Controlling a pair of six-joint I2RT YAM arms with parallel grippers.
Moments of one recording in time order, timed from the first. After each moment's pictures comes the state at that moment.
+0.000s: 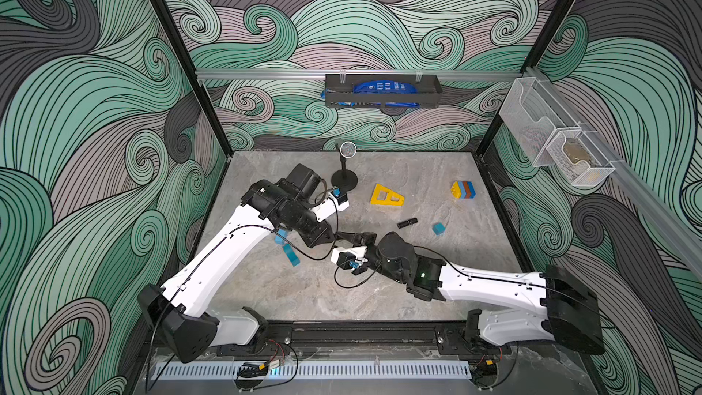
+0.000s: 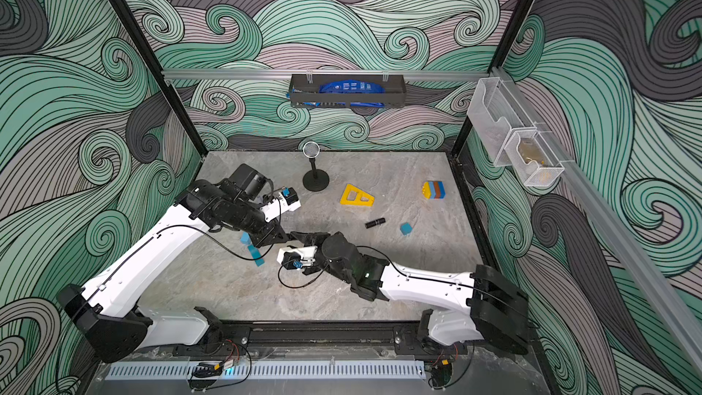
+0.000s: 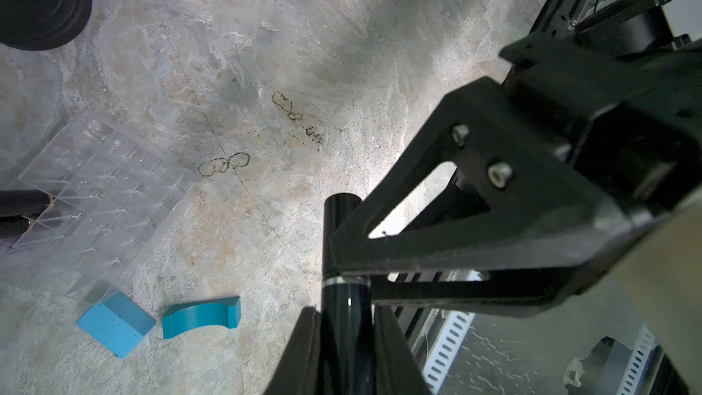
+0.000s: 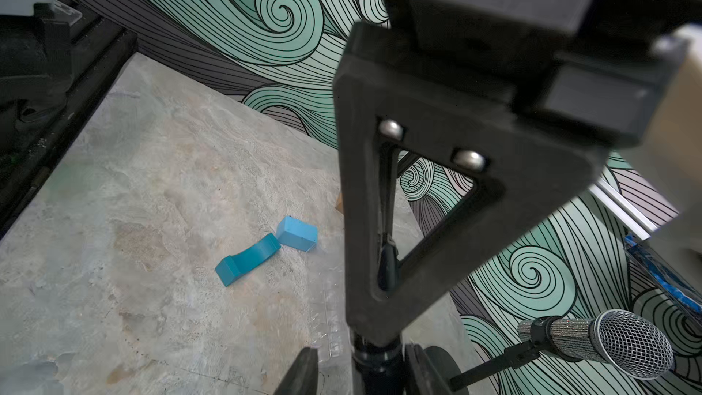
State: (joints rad) left arm -0.59 1.33 1.47 -1.31 0.36 0.30; right arm 1.14 1.32 0.74 0.35 0.15 -0.68
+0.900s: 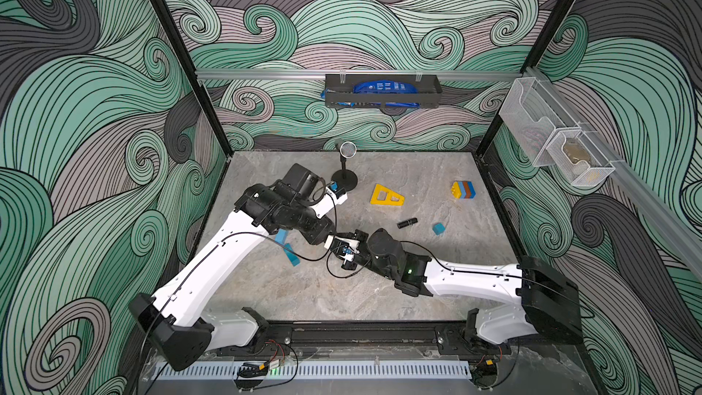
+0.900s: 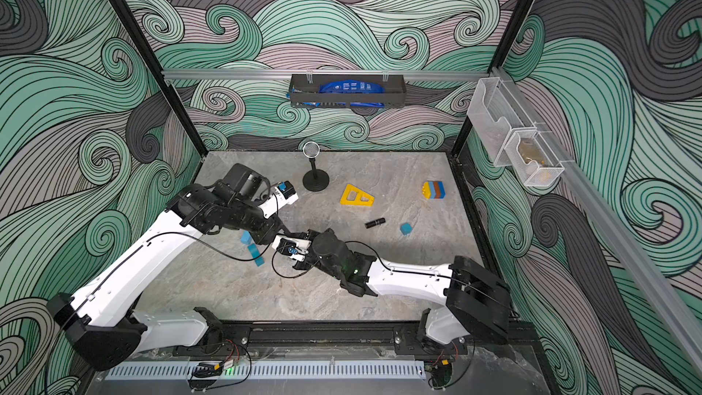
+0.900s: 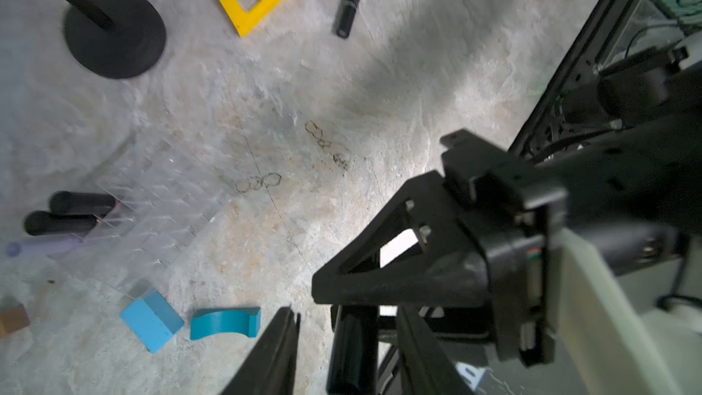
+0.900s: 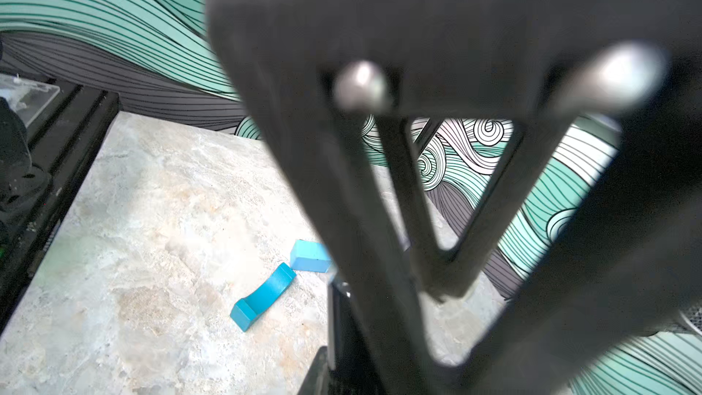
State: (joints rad) left arm -0.61 1.24 1.46 -1.18 0.27 0.18; right arm 1.12 1.45 0.77 0.45 0.13 -0.41
